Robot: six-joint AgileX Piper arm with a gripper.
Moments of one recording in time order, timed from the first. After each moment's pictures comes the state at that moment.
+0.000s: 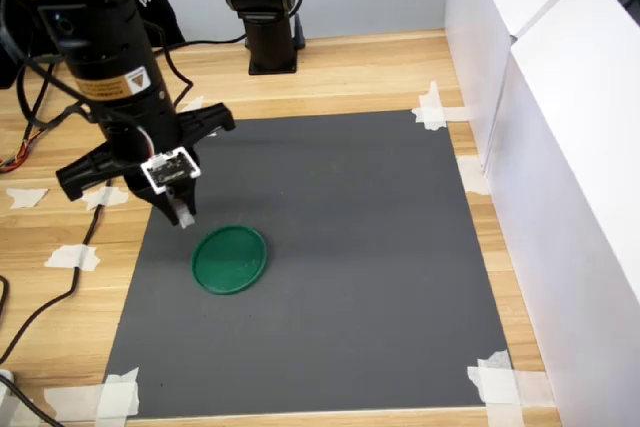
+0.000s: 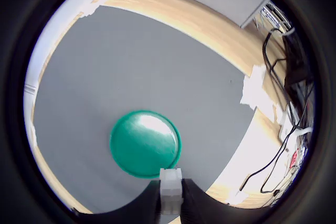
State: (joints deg) arm -7.6 103.9 -86.3 1.0 60.2 -44.6
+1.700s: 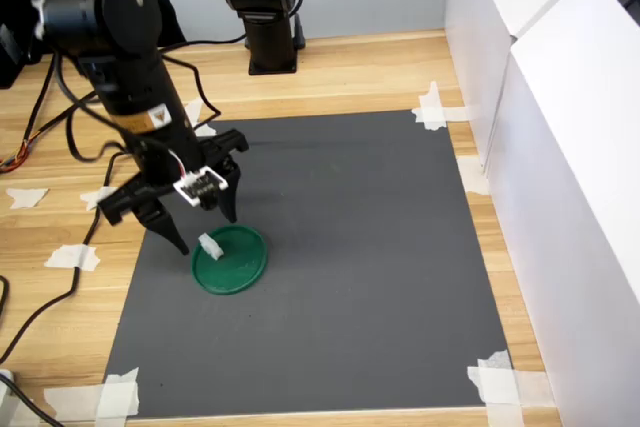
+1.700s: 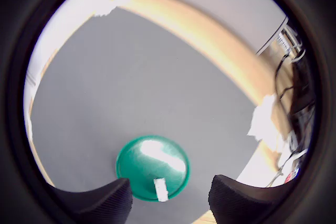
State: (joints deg) arm -8.2 97.3 -75.8 10.6 46.3 -56.9
